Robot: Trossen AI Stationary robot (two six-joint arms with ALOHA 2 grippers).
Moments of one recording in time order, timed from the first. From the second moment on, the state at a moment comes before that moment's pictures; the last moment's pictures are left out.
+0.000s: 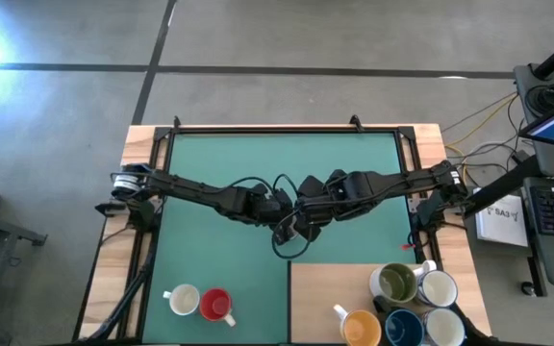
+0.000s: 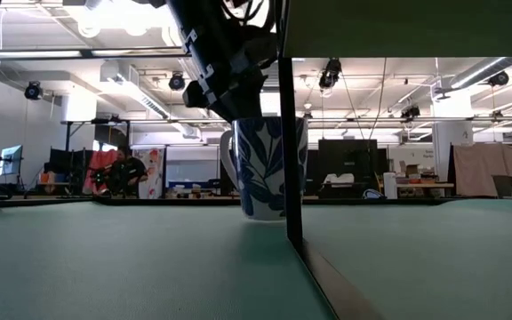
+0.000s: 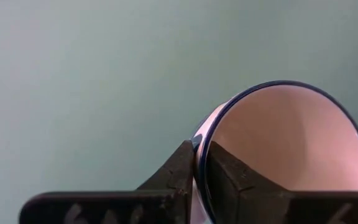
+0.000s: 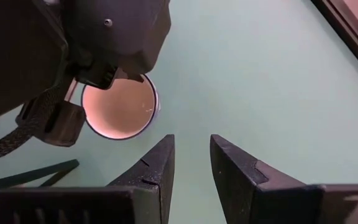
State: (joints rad) left arm -0.11 1.85 1.42 -0.65 -0.32 -0.59; right arm 0.22 1.82 1.97 -1.43 0.35 0.80
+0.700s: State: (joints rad) left arm -0.11 1.79 1.46 -0.72 -0.27 -0.49; right arm 0.22 1.81 1.93 -1.39 0.33 0.80
